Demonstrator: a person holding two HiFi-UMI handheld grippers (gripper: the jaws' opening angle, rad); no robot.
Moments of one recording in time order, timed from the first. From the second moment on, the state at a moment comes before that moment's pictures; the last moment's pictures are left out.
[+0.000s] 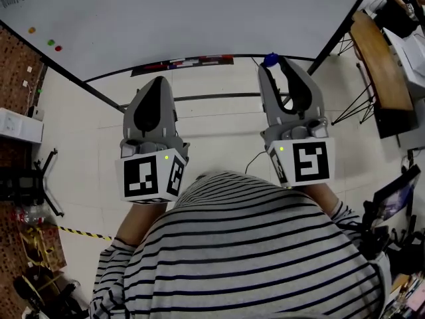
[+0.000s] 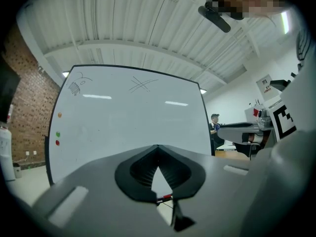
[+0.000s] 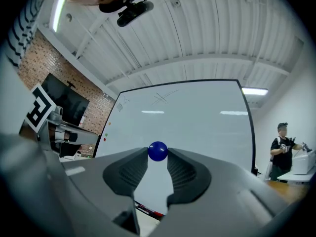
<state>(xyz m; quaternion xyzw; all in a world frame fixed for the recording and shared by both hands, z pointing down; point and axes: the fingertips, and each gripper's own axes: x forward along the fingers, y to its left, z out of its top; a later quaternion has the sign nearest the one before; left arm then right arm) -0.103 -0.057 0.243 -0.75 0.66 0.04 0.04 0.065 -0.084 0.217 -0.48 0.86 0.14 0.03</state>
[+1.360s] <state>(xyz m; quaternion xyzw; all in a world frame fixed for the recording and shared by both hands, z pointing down) -0.128 -0.071 0.270 -0.74 0.68 0.03 0.02 0.040 -0.132 0.208 -0.47 0.86 0.20 0.00</state>
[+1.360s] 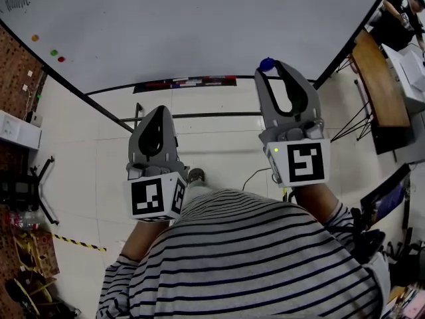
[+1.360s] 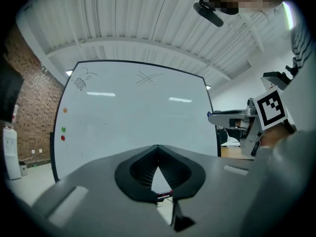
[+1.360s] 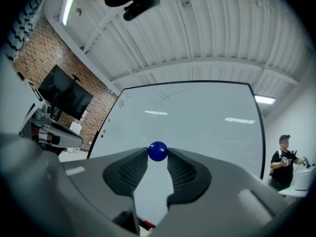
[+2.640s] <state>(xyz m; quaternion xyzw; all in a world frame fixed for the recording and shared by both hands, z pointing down) -0.259 -0.276 0.263 -0.79 0.60 0.06 0.00 -0.099 -0.359 0.174 -0.56 0.78 0.27 -0.03</state>
